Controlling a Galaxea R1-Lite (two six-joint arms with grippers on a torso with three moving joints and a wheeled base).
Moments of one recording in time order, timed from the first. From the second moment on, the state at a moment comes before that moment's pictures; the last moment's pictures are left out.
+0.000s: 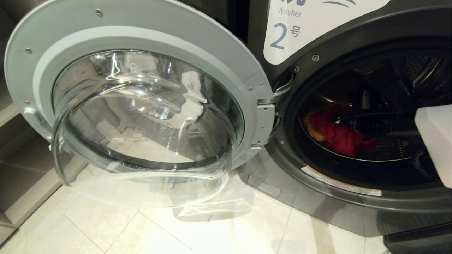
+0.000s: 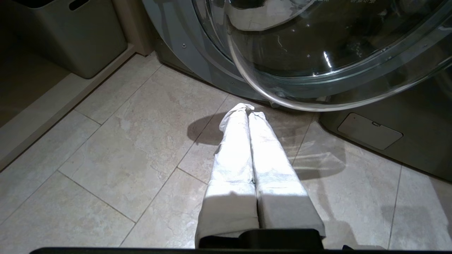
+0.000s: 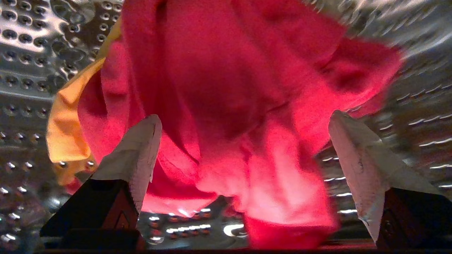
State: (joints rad) left arm 0.00 0.00 0.00 -0.11 0.01 0.00; right arm -0.07 2.38 -1.89 -0.13 -0.38 0.42
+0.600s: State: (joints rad) left arm 0.00 0.00 0.00 -0.11 0.01 0.00; right arm -0.08 2.54 -1.96 -0.20 -0.22 0.57
